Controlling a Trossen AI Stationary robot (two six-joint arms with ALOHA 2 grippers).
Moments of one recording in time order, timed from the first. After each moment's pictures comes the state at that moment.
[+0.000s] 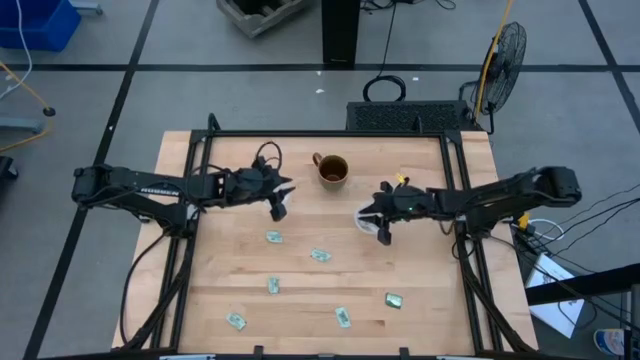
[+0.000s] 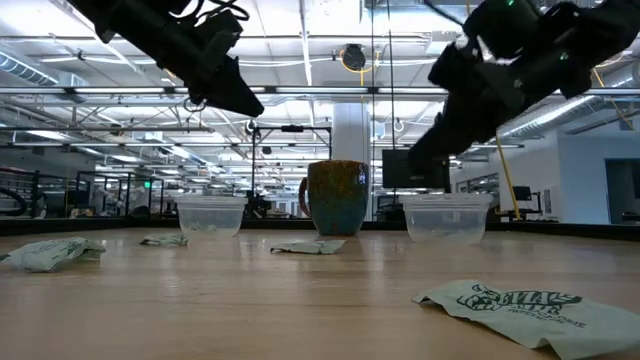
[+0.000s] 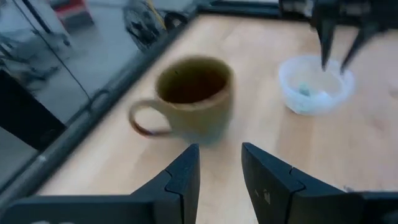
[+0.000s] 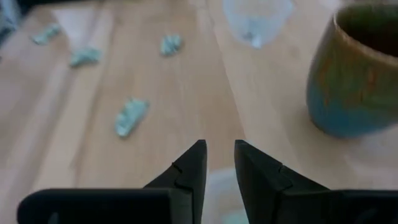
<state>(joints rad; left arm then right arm) 0.08 1.19 0.71 -0.04 -0.30 -0.09 -0.03 1.22 0.44 0.26 0.02 0.11</state>
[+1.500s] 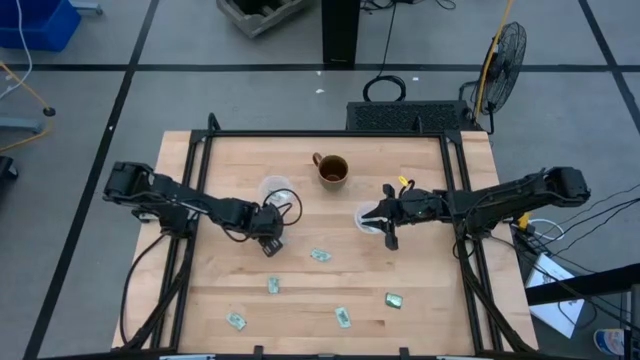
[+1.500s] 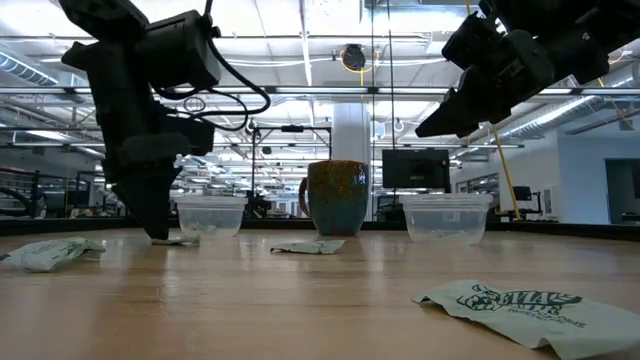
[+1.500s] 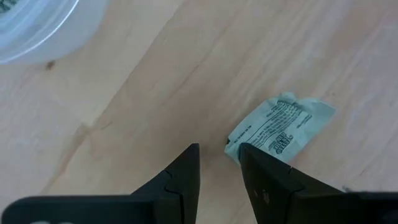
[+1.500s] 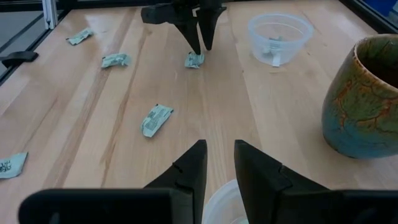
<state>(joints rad) -0.11 1.53 0.71 -0.48 -0.13 -0.74 0.03 1.12 0.44 0.21 0.02 0.07</state>
